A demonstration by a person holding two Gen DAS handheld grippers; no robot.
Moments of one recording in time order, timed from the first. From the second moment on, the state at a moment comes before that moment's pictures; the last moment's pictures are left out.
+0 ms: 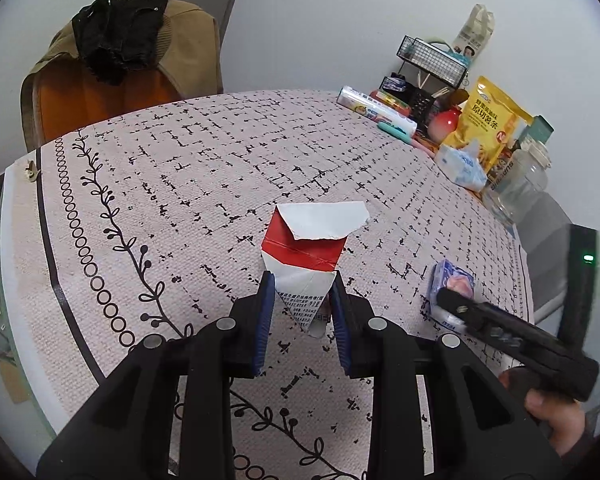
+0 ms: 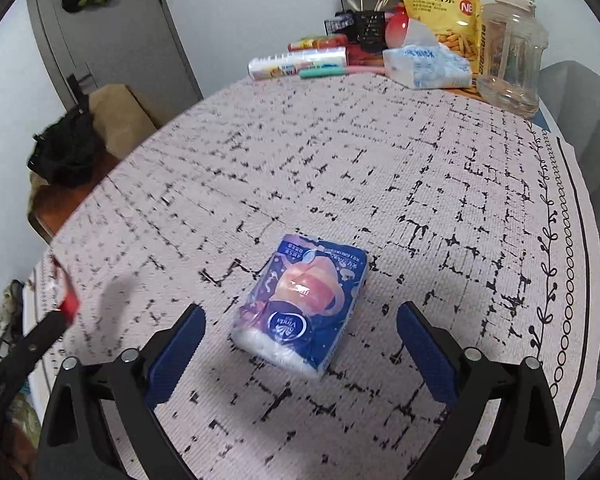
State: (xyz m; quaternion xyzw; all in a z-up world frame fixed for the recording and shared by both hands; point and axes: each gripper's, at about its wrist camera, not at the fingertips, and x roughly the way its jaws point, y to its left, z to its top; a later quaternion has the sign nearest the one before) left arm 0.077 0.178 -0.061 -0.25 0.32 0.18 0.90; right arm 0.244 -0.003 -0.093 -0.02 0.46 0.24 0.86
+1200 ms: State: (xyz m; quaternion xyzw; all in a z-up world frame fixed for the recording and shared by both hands) left arm 0.163 -0.045 -0.037 -0.14 0.36 -0.05 0.92; right arm 0.191 -0.281 -0.046 0.13 0.40 0.19 0.89
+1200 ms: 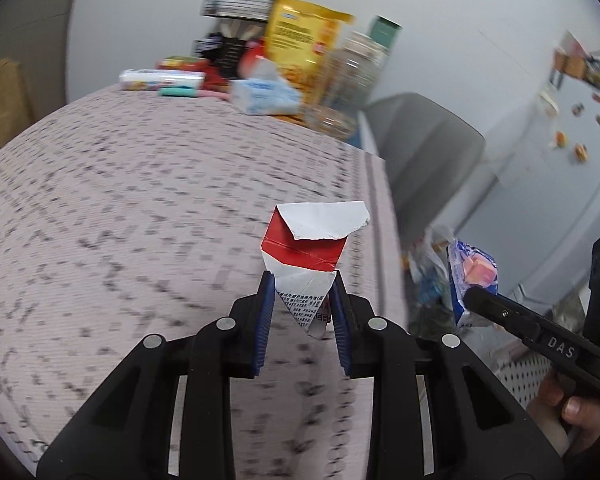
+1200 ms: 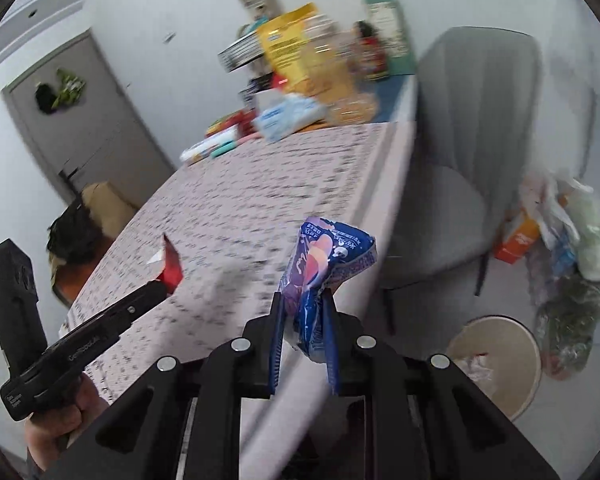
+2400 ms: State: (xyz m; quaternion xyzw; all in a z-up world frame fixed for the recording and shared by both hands) left arm 0.235 -0.299 -0.139 0.03 0.49 -0.19 0.85; right arm 0.181 -0.542 -0.302 0.32 0.50 -0.02 0.80
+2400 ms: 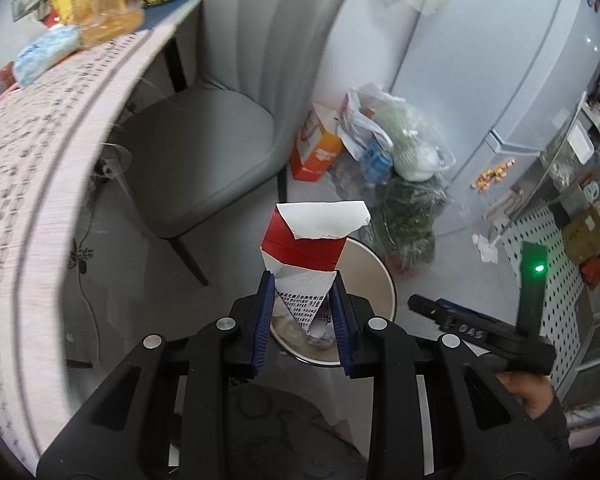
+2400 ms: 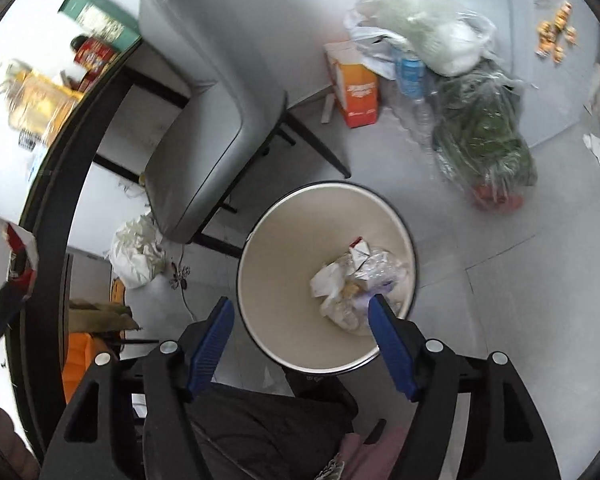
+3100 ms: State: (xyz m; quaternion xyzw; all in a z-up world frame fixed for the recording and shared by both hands) left arm 0.246 -0.312 -0.136 0.03 0.50 -0.19 0.85; right arm 0.159 -0.568 -0.252 0.33 0.46 -0.03 0.83
